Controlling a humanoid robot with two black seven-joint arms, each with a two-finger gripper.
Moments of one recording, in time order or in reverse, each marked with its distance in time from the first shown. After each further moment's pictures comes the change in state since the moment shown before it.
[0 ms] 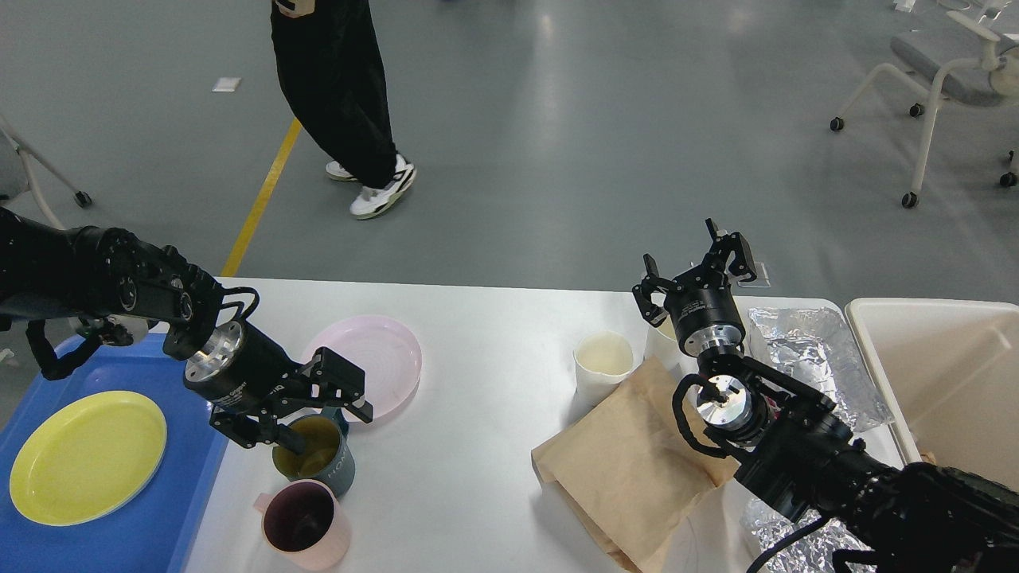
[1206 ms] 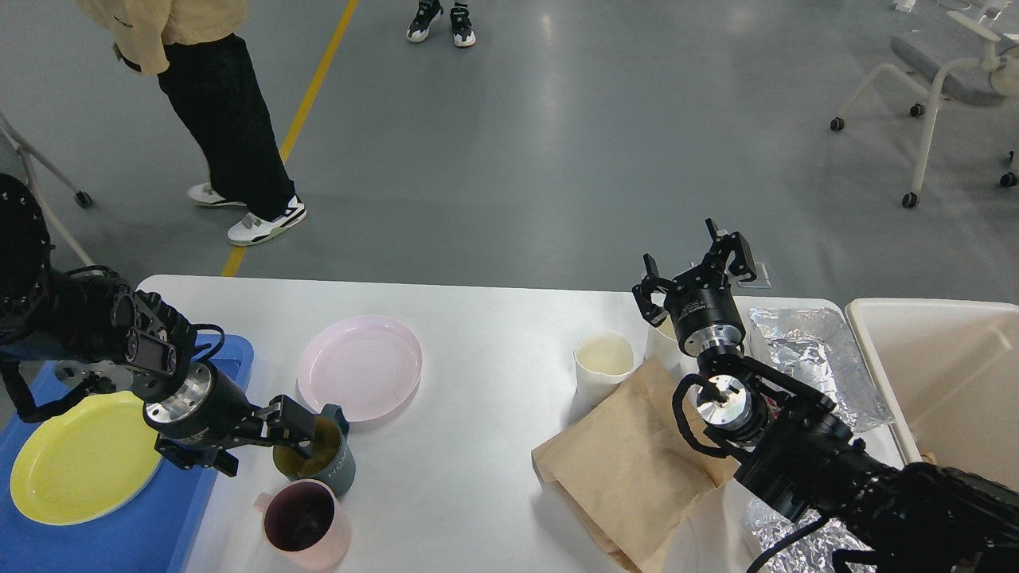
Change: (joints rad) left arm 0.096 -0.046 0.121 -0.018 -0.009 0.294 0.123; right arm 0.000 0.000 0.000 0.000 0.000 0.000 0.000
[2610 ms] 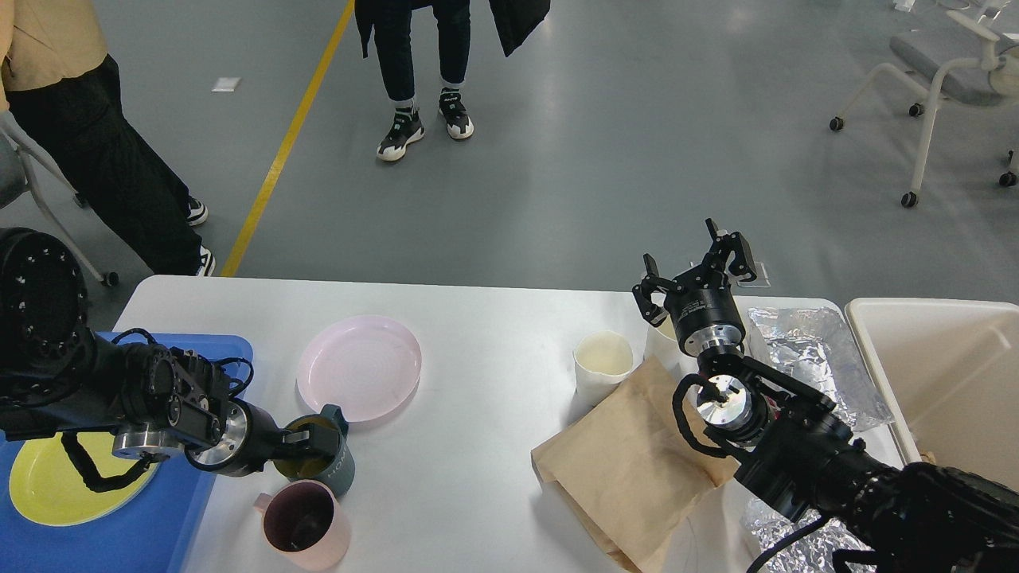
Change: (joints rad) left arm 0.166 -0.011 -0.141 -0.005 -0.001 0.341 0.142; right arm 0.000 0.000 0.000 0.000 0.000 0.000 0.000
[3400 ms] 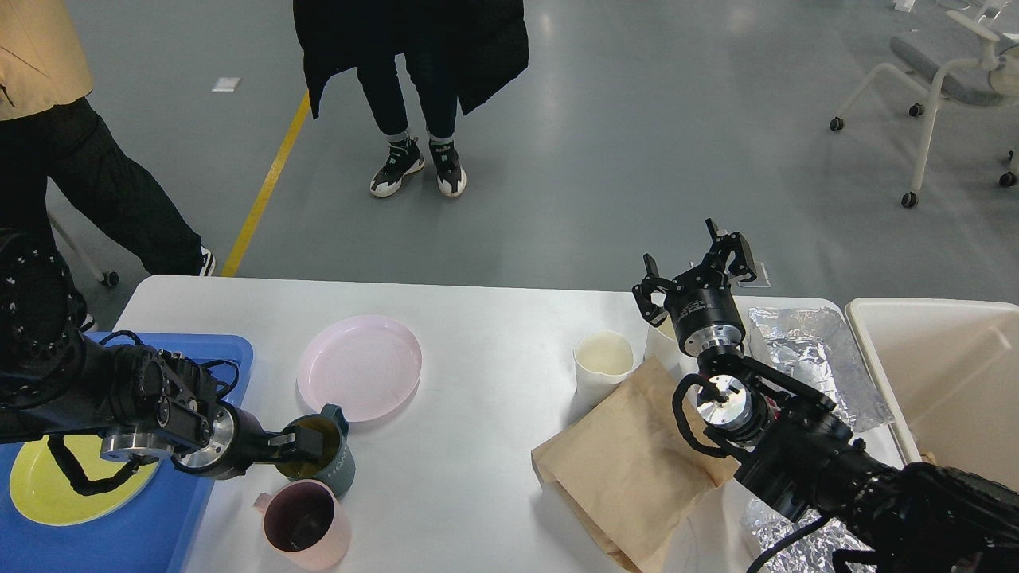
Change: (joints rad) left arm 0.006 0.019 0.001 0.000 -0.001 0.007 0.034; right arm 0.000 0.000 0.000 0.000 0.000 0.000 0.000
